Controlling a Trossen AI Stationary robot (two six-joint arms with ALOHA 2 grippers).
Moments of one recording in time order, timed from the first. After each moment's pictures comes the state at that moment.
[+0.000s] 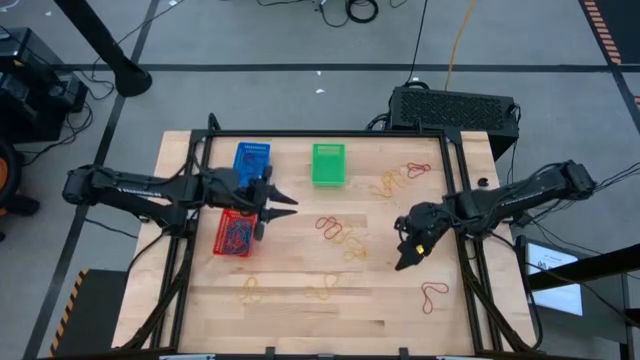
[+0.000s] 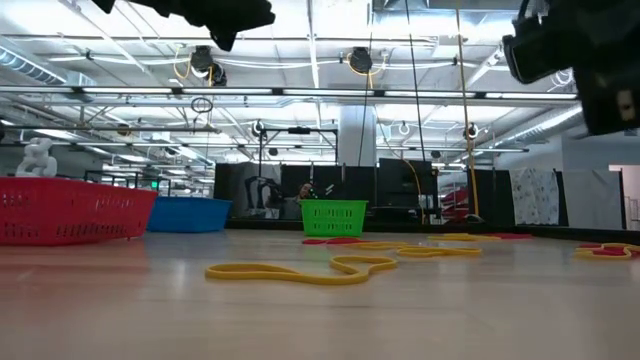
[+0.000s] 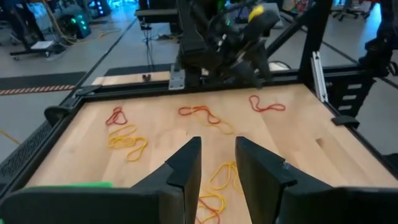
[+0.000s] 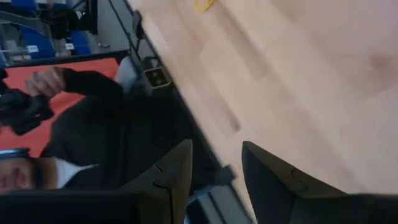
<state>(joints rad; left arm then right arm) -0.01 1.06 0.75 0.07 0.06 0.09 0.23 0.98 0.60 -0.35 -0.48 1.30</state>
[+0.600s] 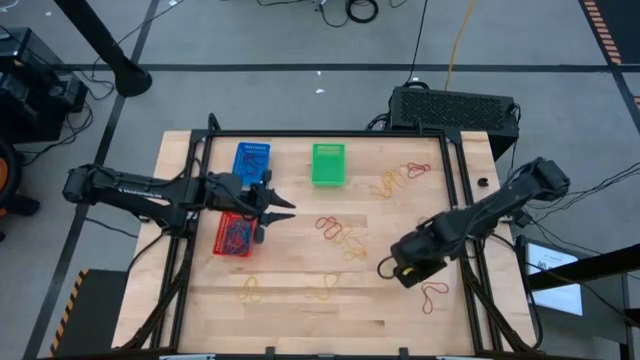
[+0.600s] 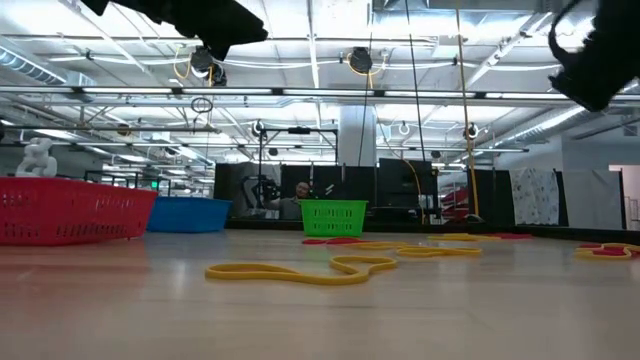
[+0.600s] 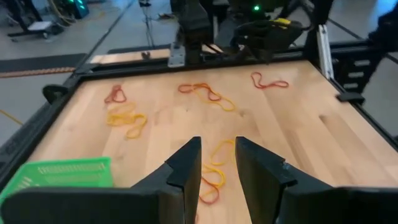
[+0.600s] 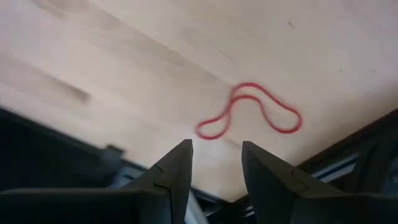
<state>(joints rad) -0.04 1.06 0.73 0.01 0.02 0.09 0.44 1.35 0.90 -0.97 -0.42 1.52</state>
